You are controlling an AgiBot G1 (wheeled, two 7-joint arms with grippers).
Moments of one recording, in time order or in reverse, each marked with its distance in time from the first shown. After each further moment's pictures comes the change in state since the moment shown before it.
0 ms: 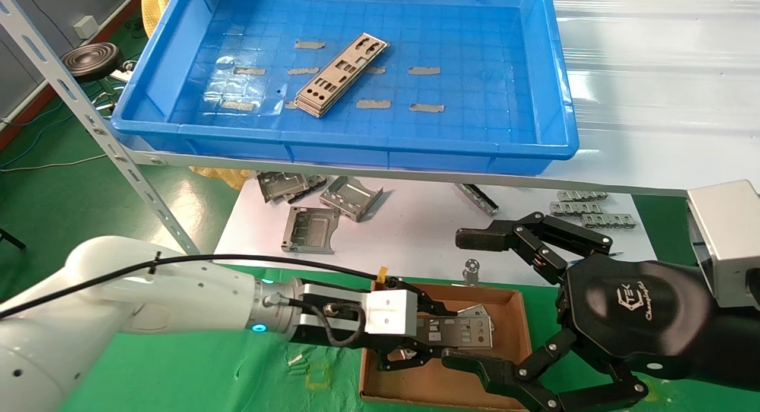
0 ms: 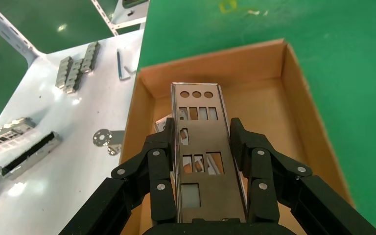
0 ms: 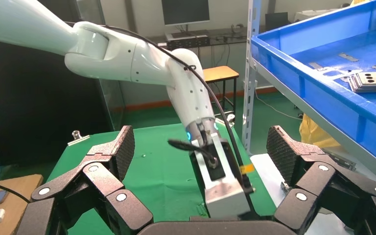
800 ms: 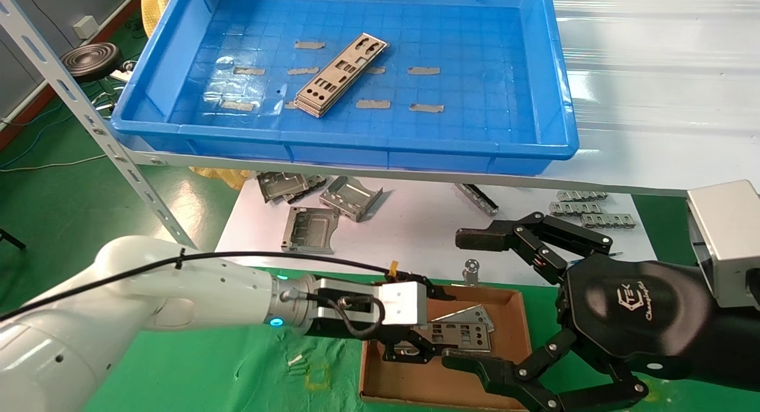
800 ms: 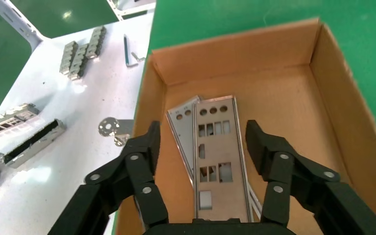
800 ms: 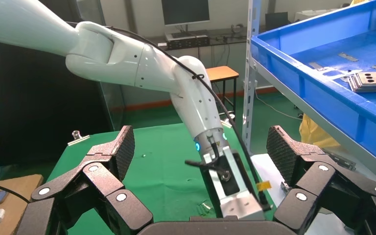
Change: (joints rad) left arm -0.015 0.061 0.029 0.133 -0.051 -0.018 0.032; right arm 0.000 0.000 0.000 0.000 0.000 0.000 0.000
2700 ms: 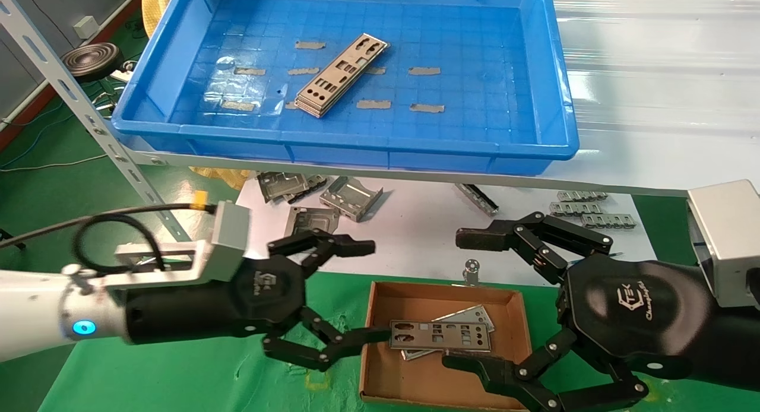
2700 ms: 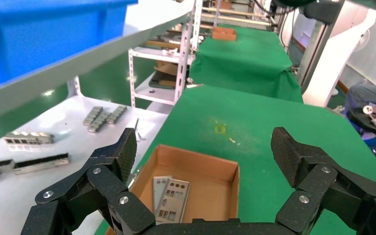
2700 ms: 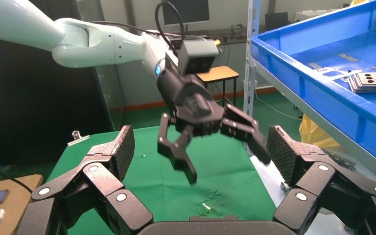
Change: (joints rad) left arm 0.178 -0.392 -0.345 -0.337 -0.264 0.317 -0.394; right arm 0.000 0.000 0.000 0.000 0.000 0.000 0.000
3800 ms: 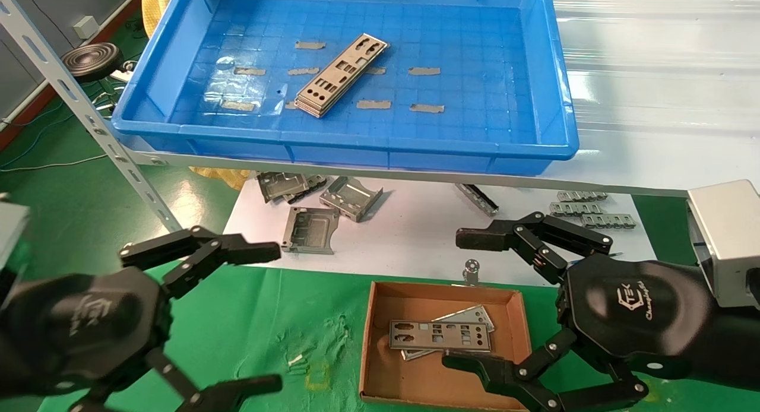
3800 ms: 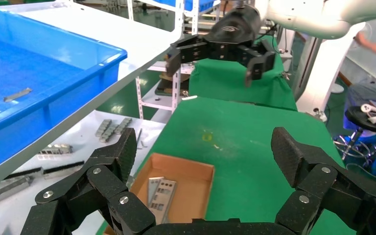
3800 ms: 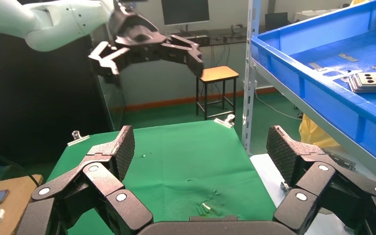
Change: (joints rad) left arm 0.211 -0.326 -0.315 -0.473 -0.095 0.013 -0.262; right arm 0.000 0.000 0.000 0.000 0.000 0.000 0.000
